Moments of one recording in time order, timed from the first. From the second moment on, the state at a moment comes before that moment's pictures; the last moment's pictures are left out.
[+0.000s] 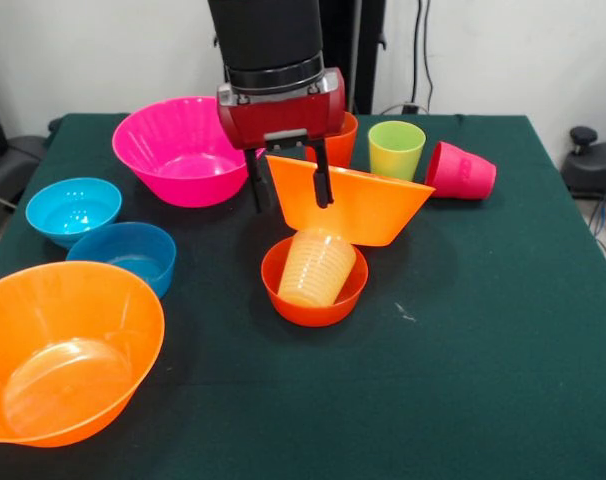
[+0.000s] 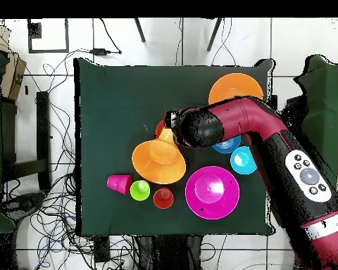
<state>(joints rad) -0.90 -0.61 0.98 1.63 -0.80 0.82 2.06</state>
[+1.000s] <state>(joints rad) -0.93 -0.51 0.98 1.62 -0.81 0.82 1.99</state>
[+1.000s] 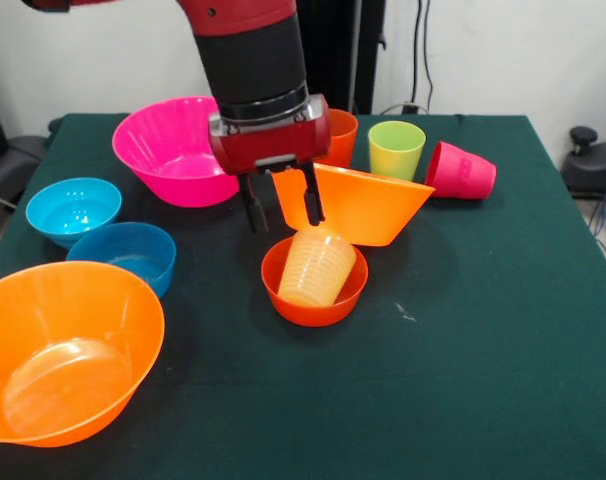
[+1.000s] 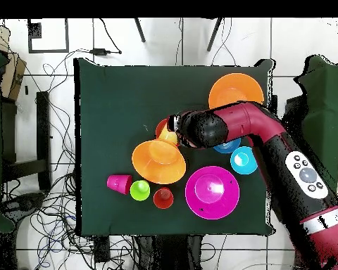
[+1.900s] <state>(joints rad) -0.93 -0.41 0.99 1.62 -0.81 0.82 1.96</state>
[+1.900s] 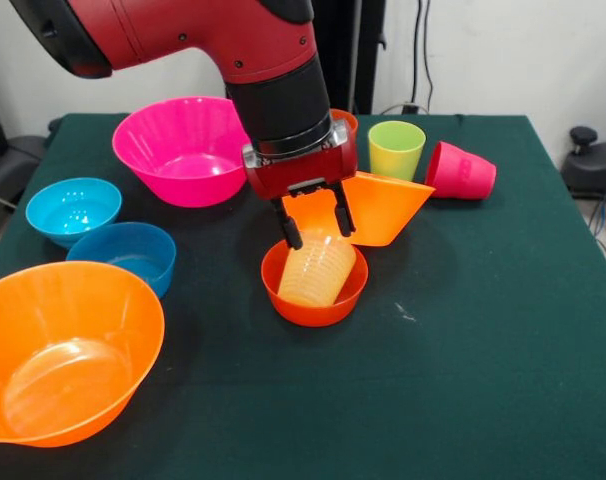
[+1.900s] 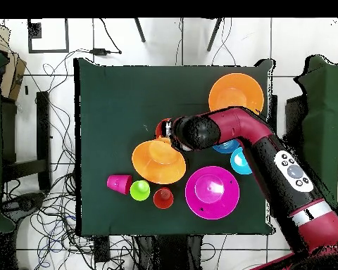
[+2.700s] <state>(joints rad) -0.93 -0.42 1.00 1.66 -0.81 0.82 1.93</state>
